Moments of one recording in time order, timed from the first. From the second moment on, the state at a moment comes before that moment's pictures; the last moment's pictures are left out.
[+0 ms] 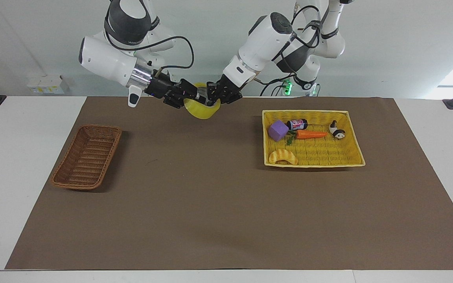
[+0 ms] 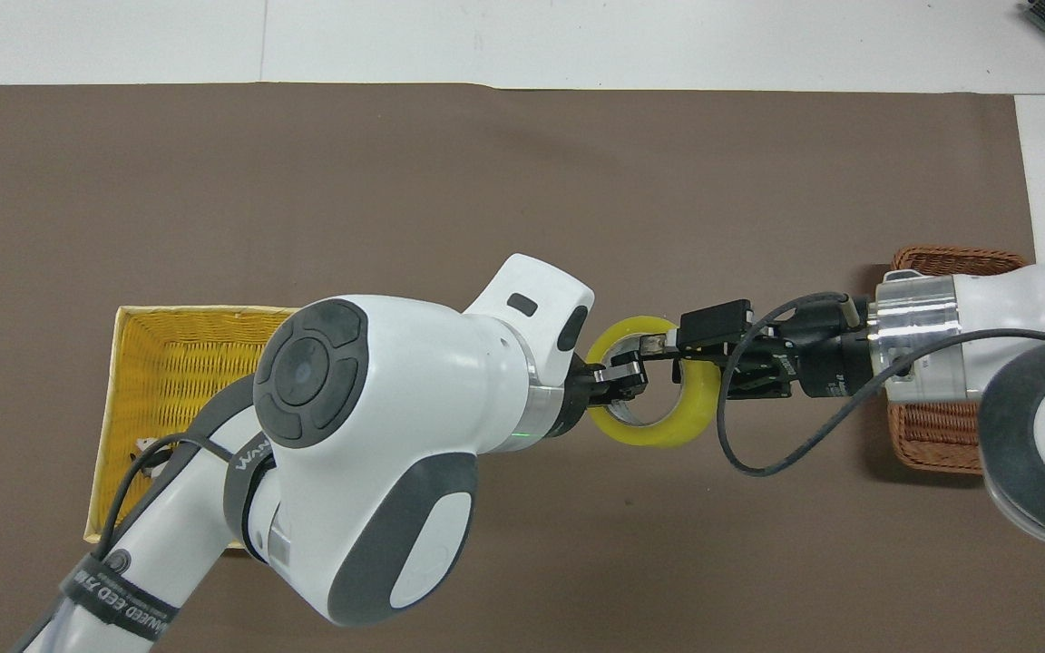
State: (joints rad) left arm -0.48 0.09 -0.28 -1.76 -0.49 2.19 -0.71; right arm 0.26 -0.13 -0.11 -2.06 1.00 1.89 0.12
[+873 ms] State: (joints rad) left arm -0.25 0.04 -0.25 -1.75 -0.49 1.92 -0.67; right arm 0.03 -0.08 -0.12 -2.03 0.45 1.90 -0.08
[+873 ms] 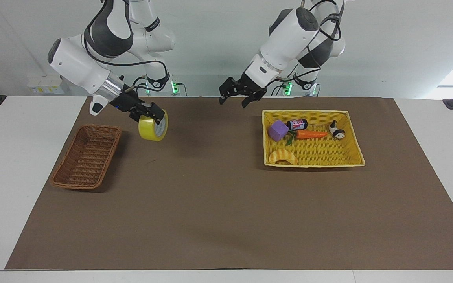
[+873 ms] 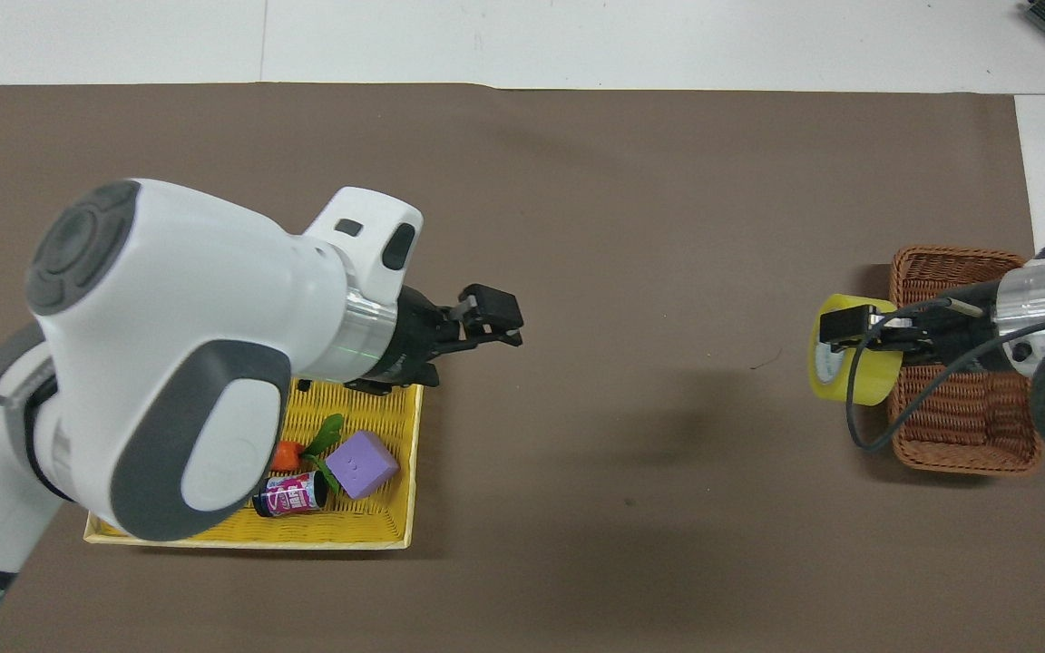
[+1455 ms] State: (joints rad) left arm -0.04 0.04 -0.25 -1.75 -0.26 1.91 -0.31; right arm -0.19 0.05 -0.12 -2.03 -0.05 2.12 -0.69
